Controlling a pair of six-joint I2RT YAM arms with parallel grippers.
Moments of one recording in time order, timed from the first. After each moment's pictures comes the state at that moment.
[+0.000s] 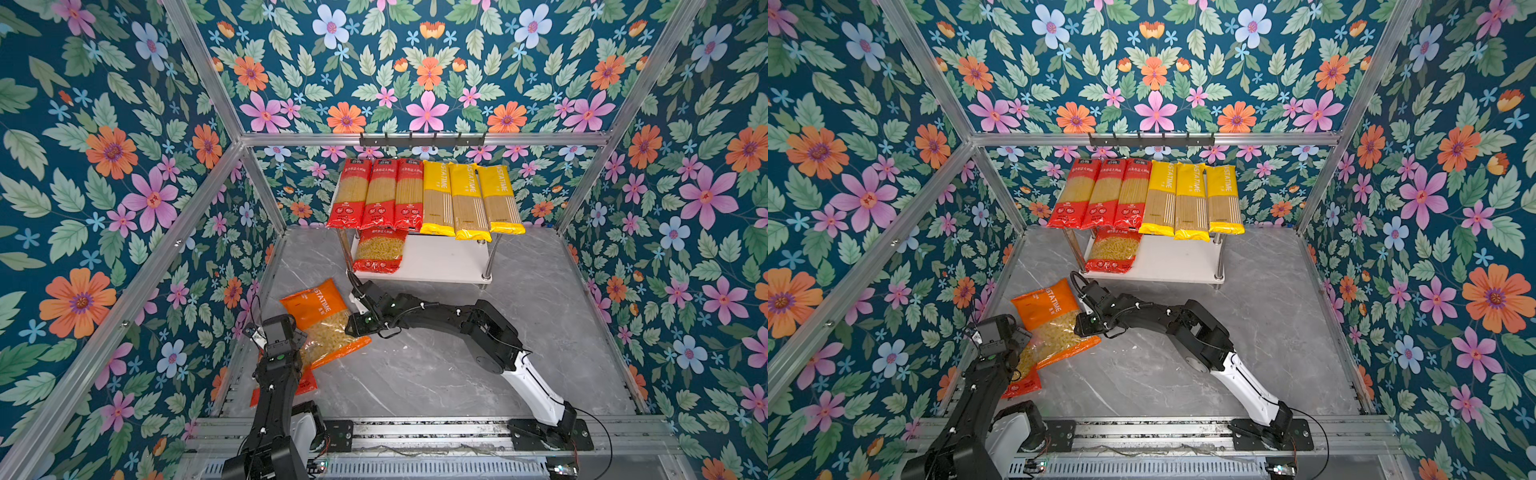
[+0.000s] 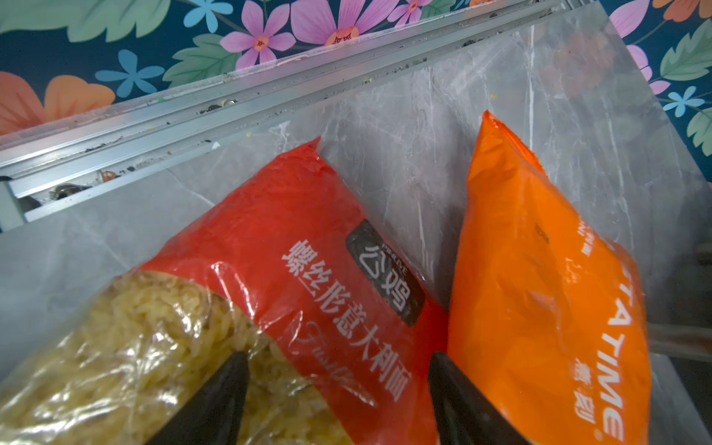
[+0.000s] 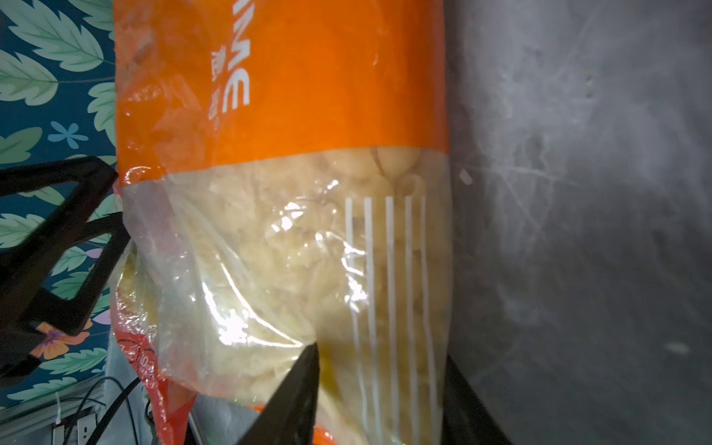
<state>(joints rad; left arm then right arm) 0.27 0.89 0.35 -0.28 -0.19 -0.71 0.99 2.39 1.88 -0.36 -0.29 0.64</state>
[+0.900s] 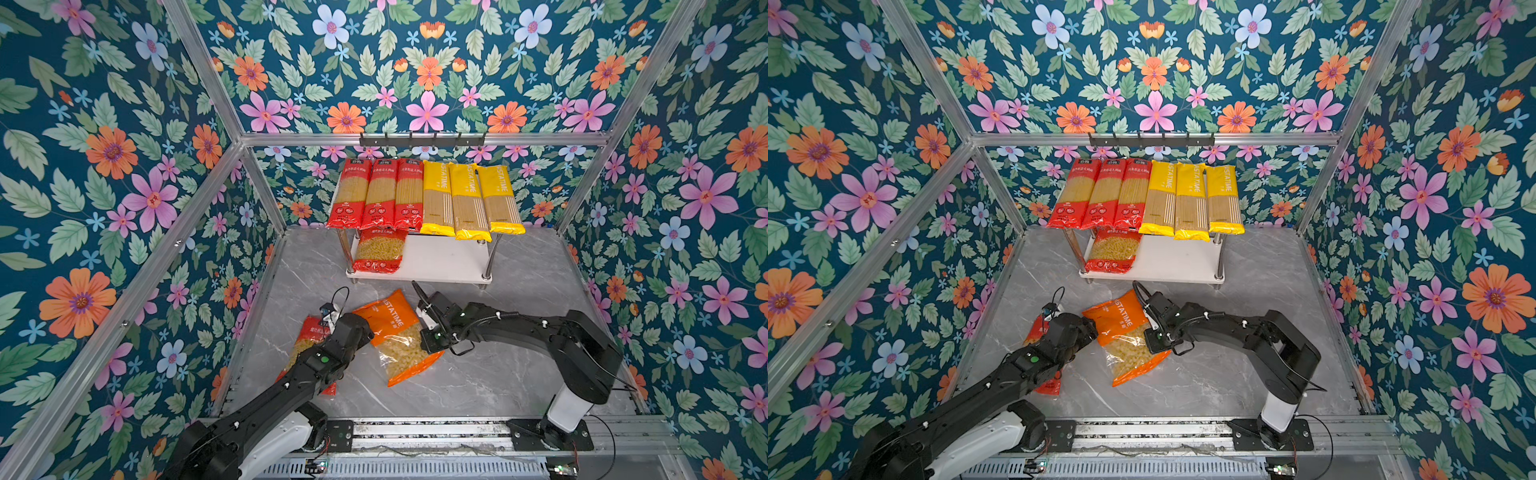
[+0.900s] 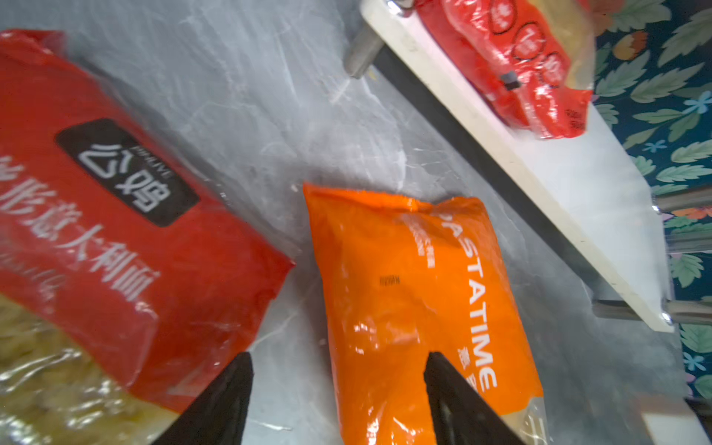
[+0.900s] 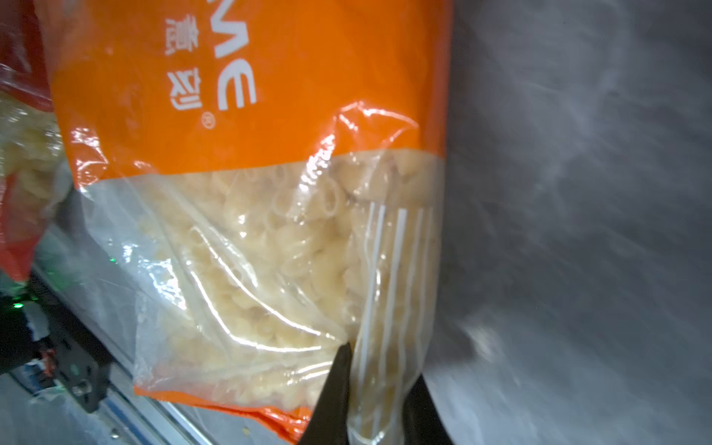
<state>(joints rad) -0.63 0.95 0.45 -0.28 -0.35 -1.01 0.86 1.66 1.03 -0.53 -0.15 0.50</state>
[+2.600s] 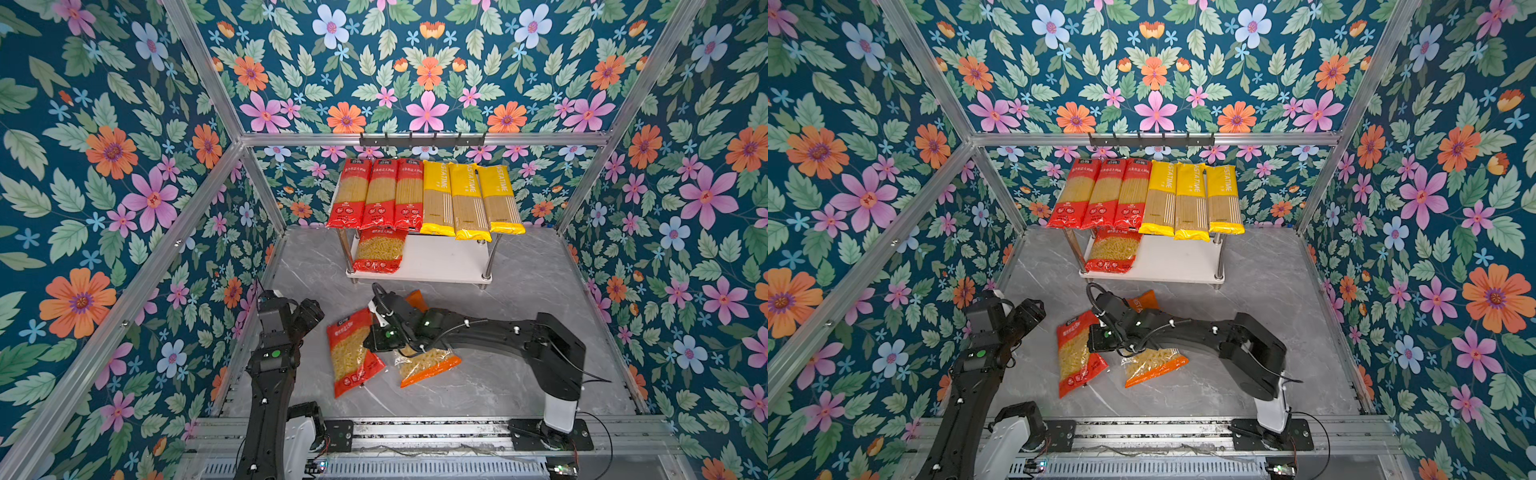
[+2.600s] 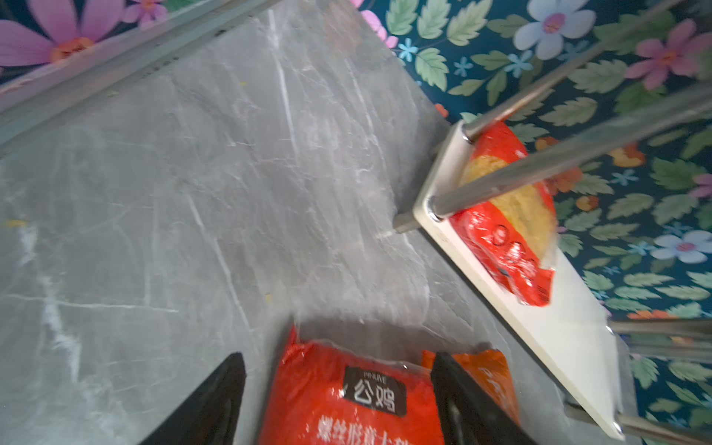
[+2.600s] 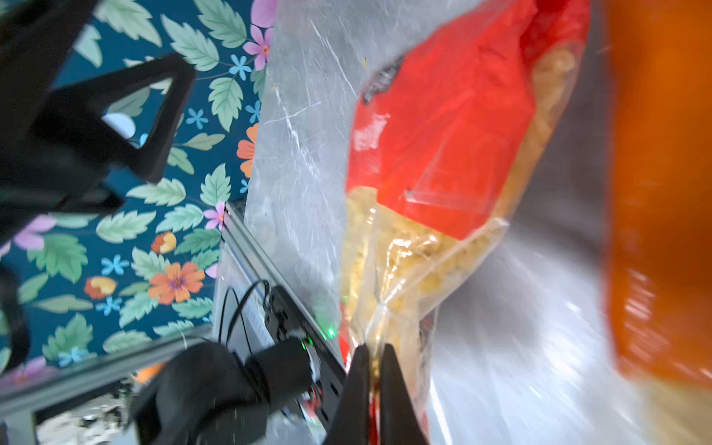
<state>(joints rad) 0.10 0.77 0.58 -0.42 0.14 -0.62 1.06 1.81 1.31 -0.28 -0.26 0.85</state>
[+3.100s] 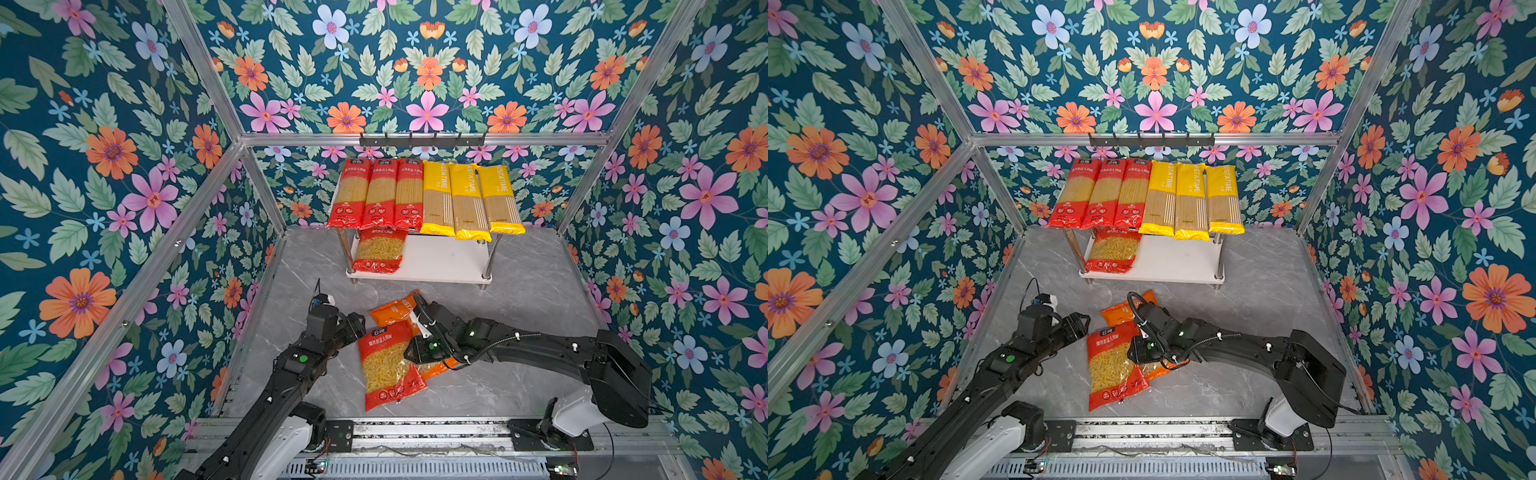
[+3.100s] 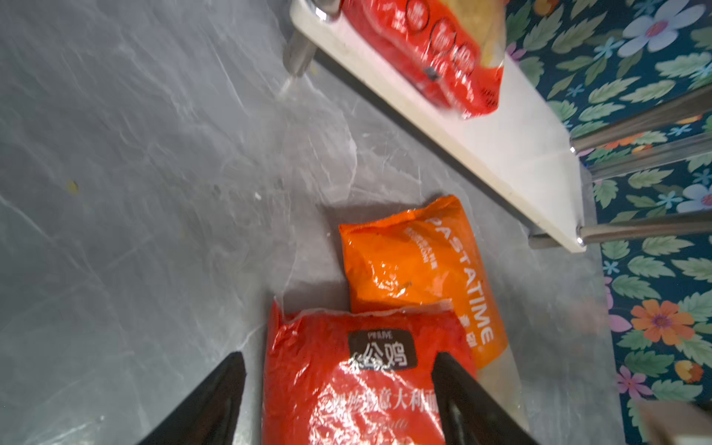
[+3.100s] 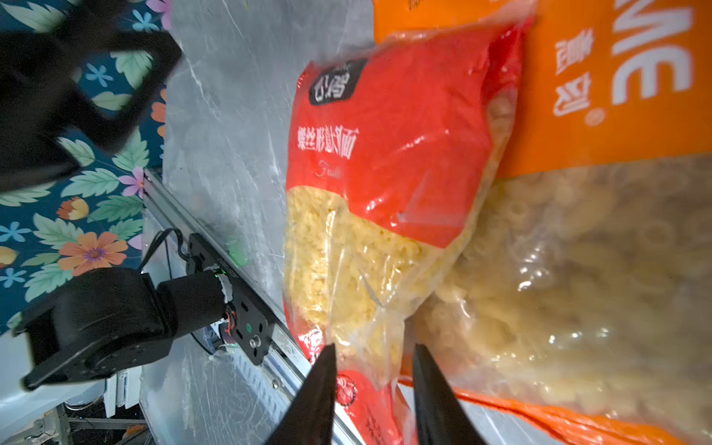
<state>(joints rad) -0.40 0.78 0.46 -0.41 0.02 -0.74 1.00 1.54 0.99 -0.34 -0.23 0.81</state>
